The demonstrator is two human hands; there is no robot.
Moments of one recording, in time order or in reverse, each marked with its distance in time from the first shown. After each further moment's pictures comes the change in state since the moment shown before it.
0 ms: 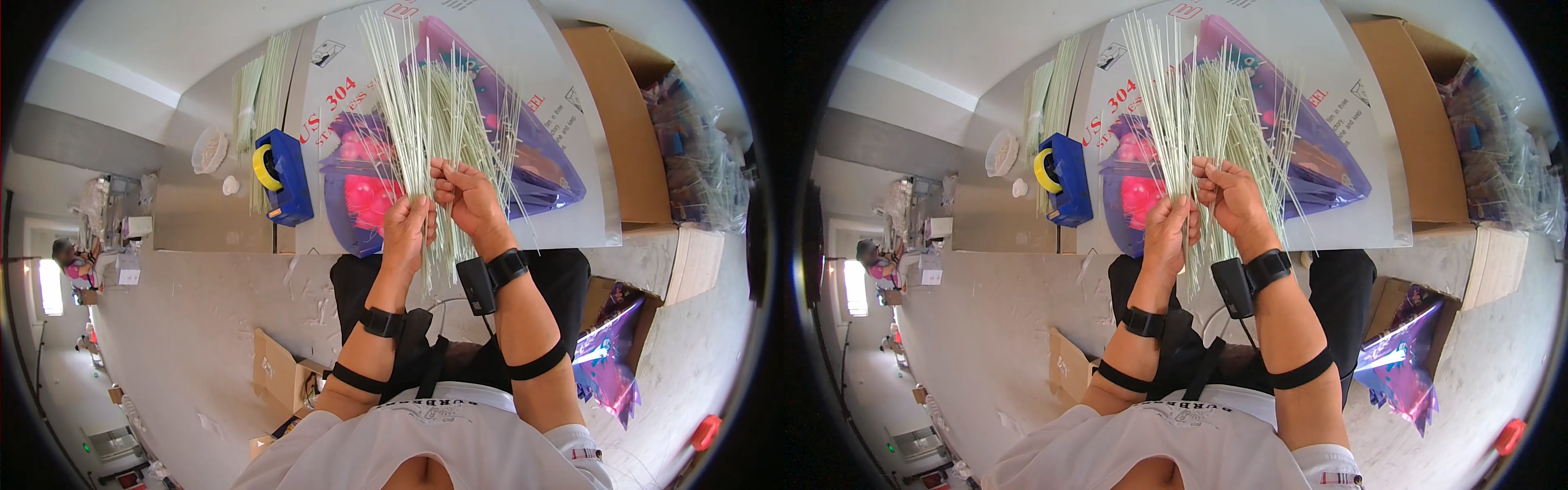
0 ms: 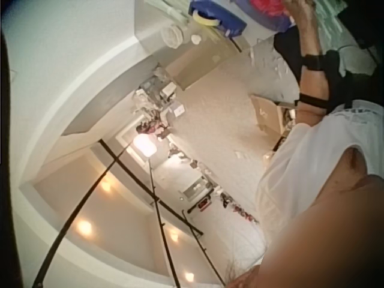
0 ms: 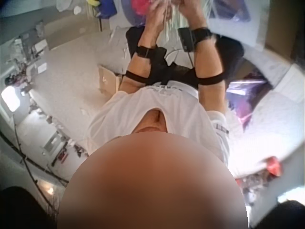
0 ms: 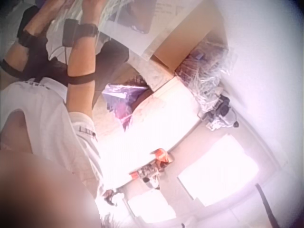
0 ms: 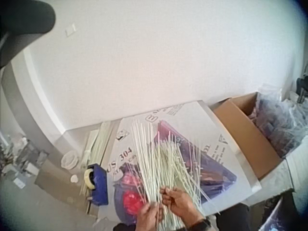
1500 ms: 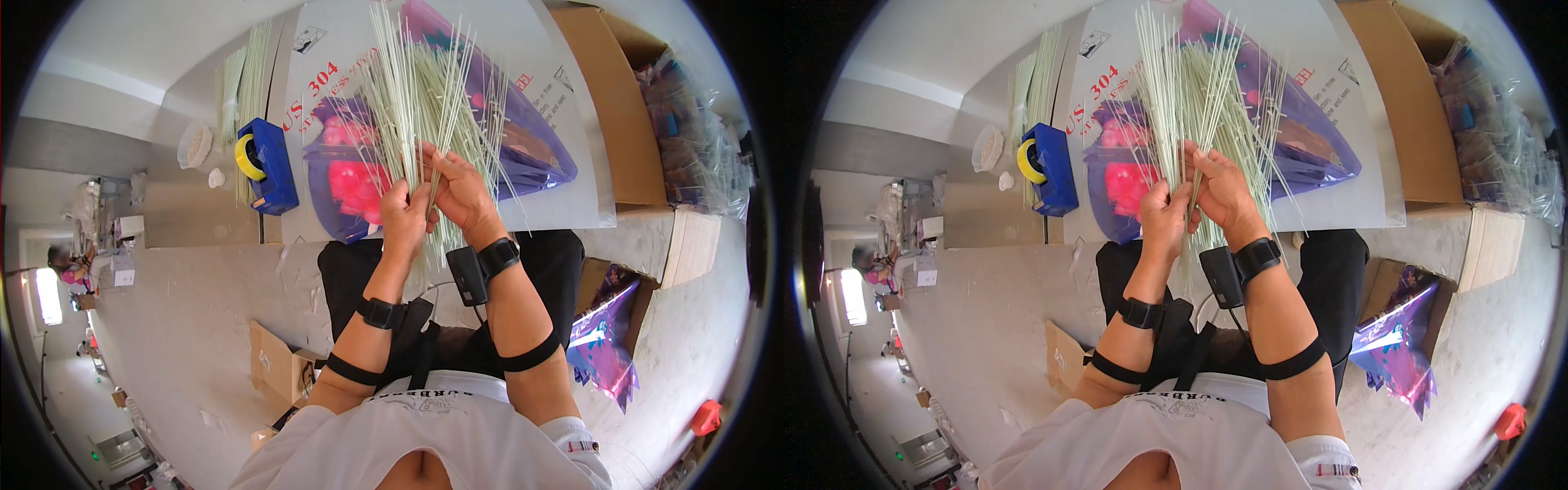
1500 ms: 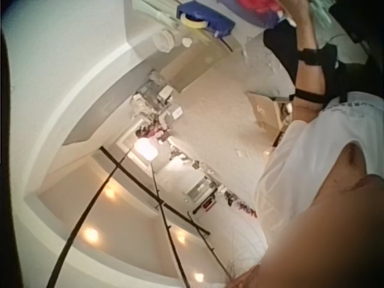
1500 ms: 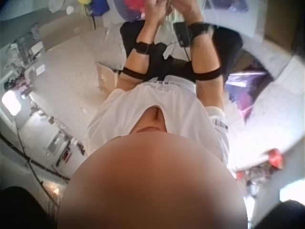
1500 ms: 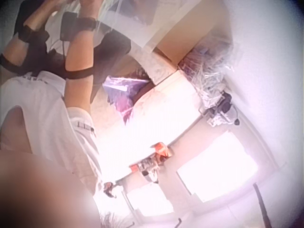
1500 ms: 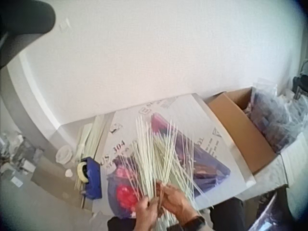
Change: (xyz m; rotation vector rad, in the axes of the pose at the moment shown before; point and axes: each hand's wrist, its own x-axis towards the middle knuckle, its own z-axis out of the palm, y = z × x) left_hand -0.003 -0.006 0.024 0.323 0.138 0.044; right_hand -0.007 0.009 -0.011 0.013 0.003 0.001
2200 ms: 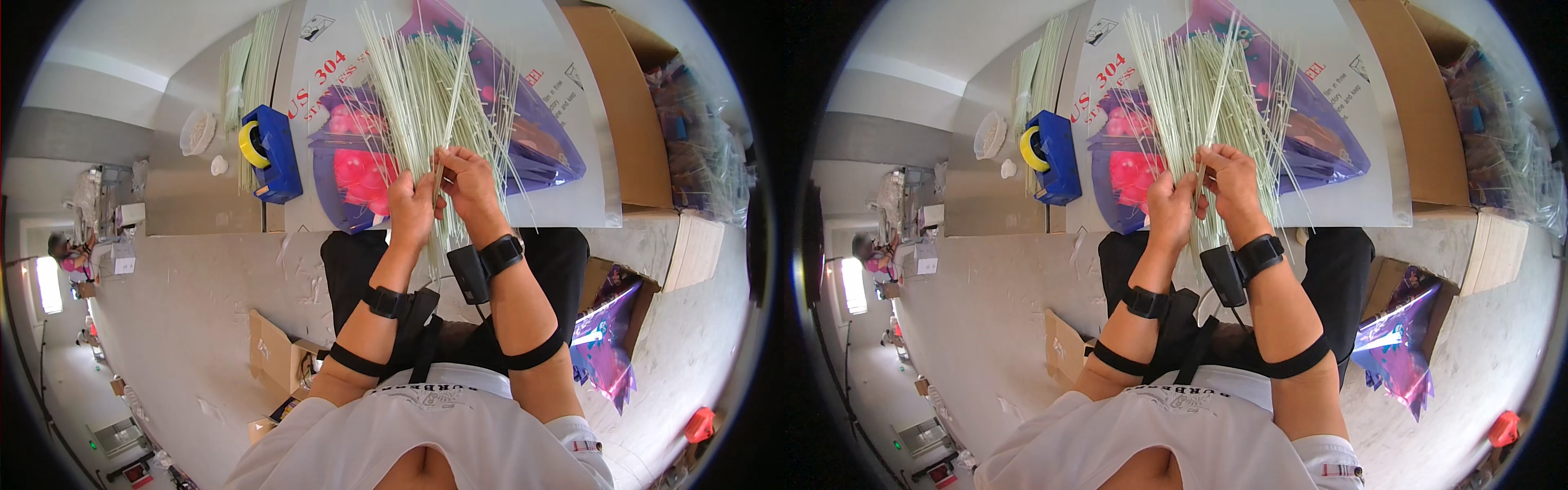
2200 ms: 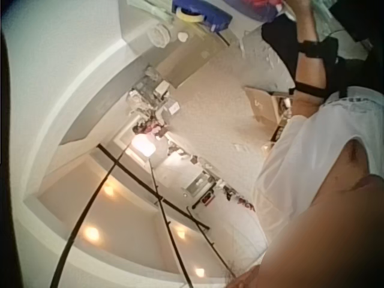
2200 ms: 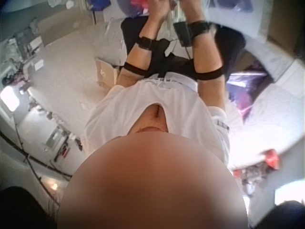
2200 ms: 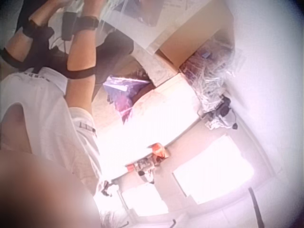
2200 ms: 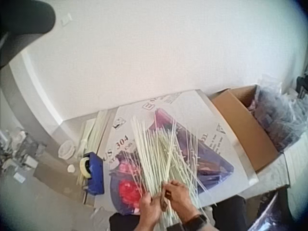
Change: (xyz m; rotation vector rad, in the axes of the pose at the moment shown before) left_hand 0.005 -0.004 0.001 0.041 0.044 -0.012; right_hand 0.000 0.005 -0.001 -0.249 0.299 -0.100
